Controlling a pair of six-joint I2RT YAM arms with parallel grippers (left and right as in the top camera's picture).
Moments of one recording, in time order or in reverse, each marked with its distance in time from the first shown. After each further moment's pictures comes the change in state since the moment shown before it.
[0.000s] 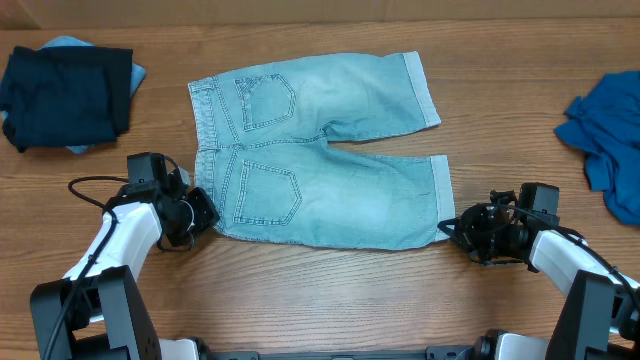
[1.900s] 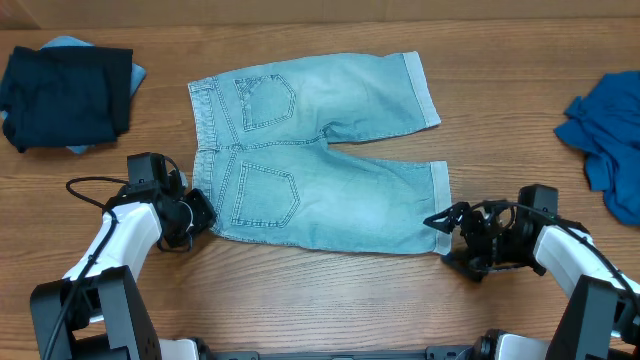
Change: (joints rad) left arm 0.000 0.000 0.000 -0.011 -0.052 -0.021; right arm 0.000 -0.016 0.041 -0.276 -0.082 -0.059
